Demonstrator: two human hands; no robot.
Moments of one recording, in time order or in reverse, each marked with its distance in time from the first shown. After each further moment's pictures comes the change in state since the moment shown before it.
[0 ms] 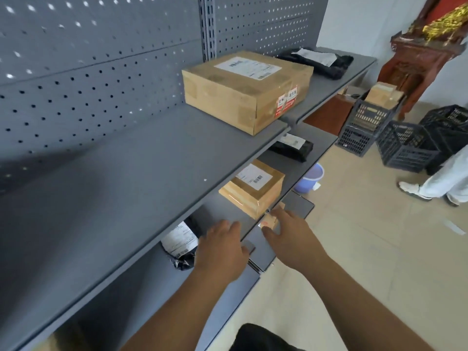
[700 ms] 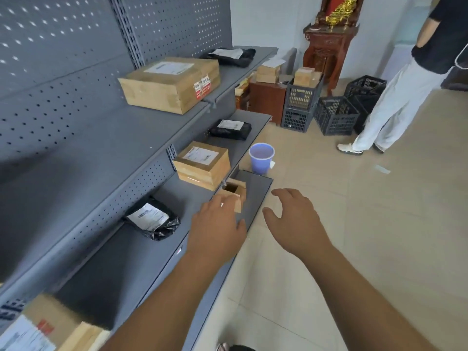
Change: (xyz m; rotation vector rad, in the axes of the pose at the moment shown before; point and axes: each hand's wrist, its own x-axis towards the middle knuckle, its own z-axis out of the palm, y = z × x) left_hand -0.169 0.101 -0.022 -0.015 0.164 0.296; right_hand -0.238 0.039 -0.055 0.023 0.344 0.187
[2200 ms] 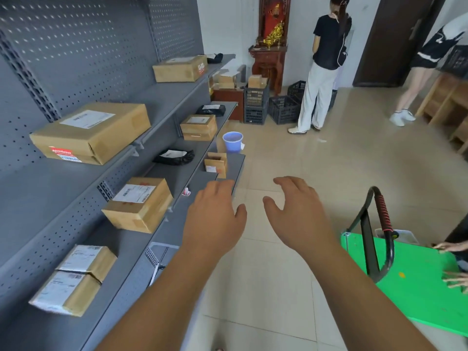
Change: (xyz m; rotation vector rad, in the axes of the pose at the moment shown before) left_hand -0.604 -0.066 -0.142 -0.152 0.099 0.204; right_hand -0.645 -0.161 0.011 0.024 0.312 0.122
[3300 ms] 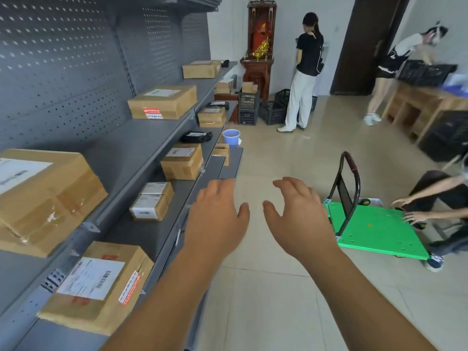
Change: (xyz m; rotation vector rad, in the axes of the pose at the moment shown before) left_hand -0.392 -0.099 -0.182 -0.064 0.044 0.097; right_hand -0.425 -0.187 -0.021 -0.129 0.091 0.010
